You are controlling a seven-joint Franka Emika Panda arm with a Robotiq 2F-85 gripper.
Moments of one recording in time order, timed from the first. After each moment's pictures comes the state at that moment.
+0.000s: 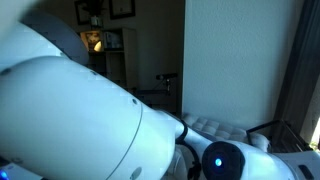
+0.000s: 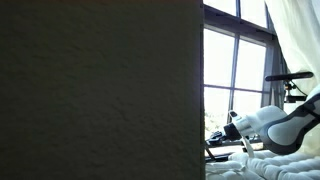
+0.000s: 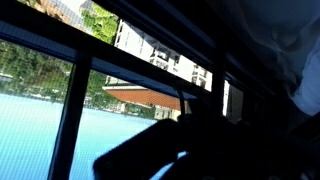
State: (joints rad) arm -0.84 1.27 0.69 -1.50 -0.66 3.45 -0.56
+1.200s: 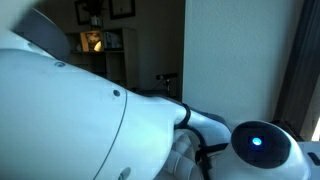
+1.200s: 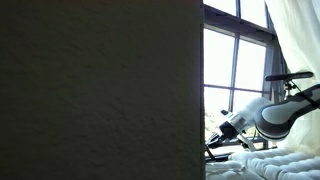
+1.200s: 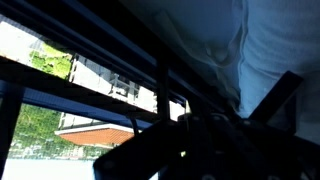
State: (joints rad) arm -0.94 1.30 0.88 -1.50 -0.68 3.04 -0.62
